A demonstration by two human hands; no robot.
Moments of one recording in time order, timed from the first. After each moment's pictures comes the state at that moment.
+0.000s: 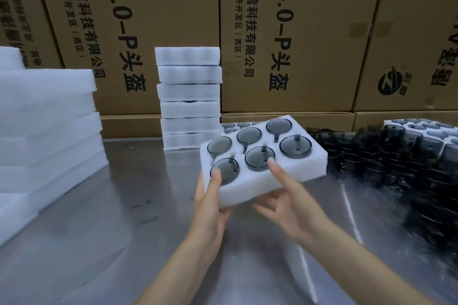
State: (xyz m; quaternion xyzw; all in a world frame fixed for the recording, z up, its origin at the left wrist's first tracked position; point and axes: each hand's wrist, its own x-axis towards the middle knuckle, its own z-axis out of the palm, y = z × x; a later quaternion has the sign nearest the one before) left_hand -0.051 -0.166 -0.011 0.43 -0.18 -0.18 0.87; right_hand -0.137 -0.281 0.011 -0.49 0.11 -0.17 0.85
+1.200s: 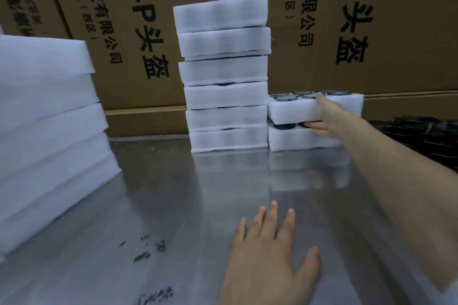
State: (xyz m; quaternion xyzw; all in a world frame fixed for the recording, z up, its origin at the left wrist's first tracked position) left_hand 0.049 -0.197 -0.074 0.92 -0.36 0.07 0.11; right_hand 0.178 -0.475 0.025 -0.59 0.33 -0.24 0.69
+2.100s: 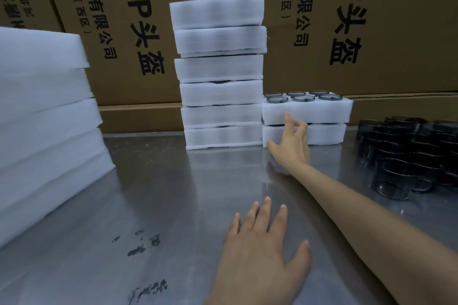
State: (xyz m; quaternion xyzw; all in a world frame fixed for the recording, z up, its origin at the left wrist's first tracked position) left_hand 0.057 -0.199 -0.080 0.91 -0.39 0.03 0.14; right_hand 0.178 -0.400 -0.054 -0.87 0.26 -0.33 0.26
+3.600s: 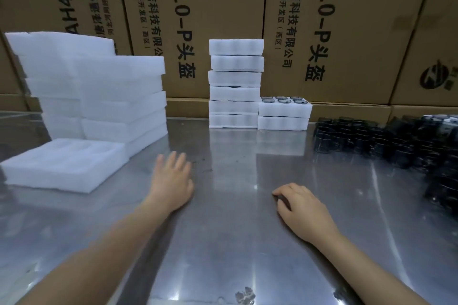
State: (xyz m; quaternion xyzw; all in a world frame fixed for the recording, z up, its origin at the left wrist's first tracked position) left_hand -0.002 0.018 -0.038 0.94 -0.25 0.19 -0.12; right_hand -0.174 -0.222 -0.065 -0.96 0.12 -0.22 0.11
